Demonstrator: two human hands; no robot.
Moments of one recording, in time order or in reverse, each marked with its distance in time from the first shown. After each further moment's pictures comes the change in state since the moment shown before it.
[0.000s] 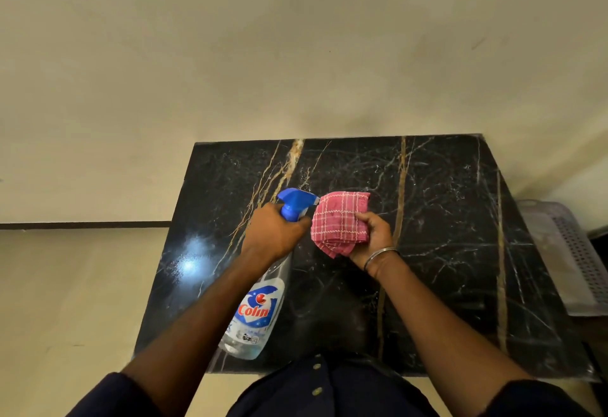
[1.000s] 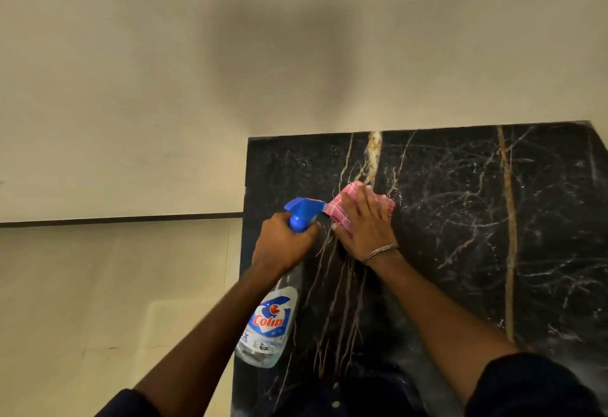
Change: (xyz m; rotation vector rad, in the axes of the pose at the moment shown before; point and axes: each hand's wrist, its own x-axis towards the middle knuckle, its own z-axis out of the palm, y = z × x) left_hand 0.116 -0.160 -0.128 -0.150 -0.110 -0.023; right_hand 0.146 0.128 0.135 -2.204 0.108 -0.683
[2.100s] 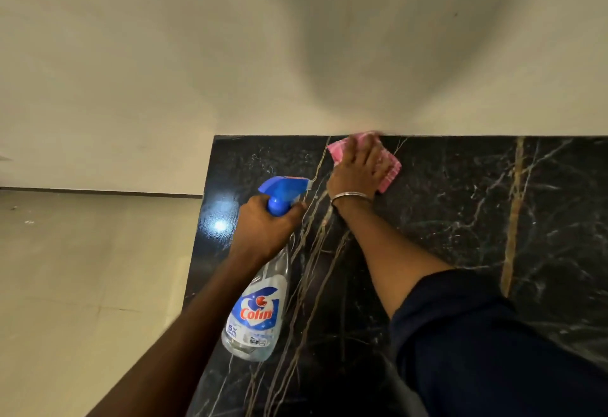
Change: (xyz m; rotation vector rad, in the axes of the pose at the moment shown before) left_hand 0.074 0.078 0.071 0.025 0.160 -0.105; right_hand 0.149 0.068 -0.033 0.160 0.005 0.341
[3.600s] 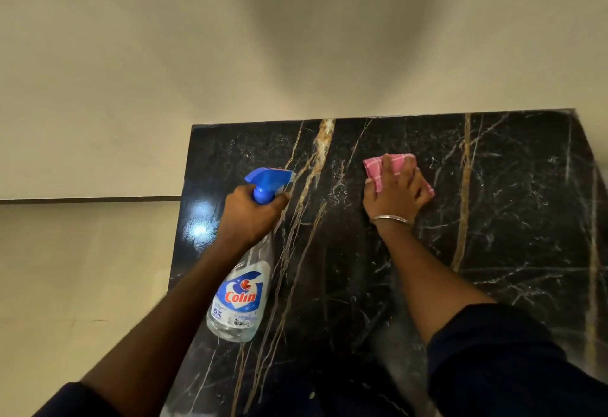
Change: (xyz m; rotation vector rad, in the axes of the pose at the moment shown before) left_hand -0.032 -0.012 0.003 0.037 -0.057 0.075; right_hand -0.082 0.136 -0.004 -0.036 0.163 0.155
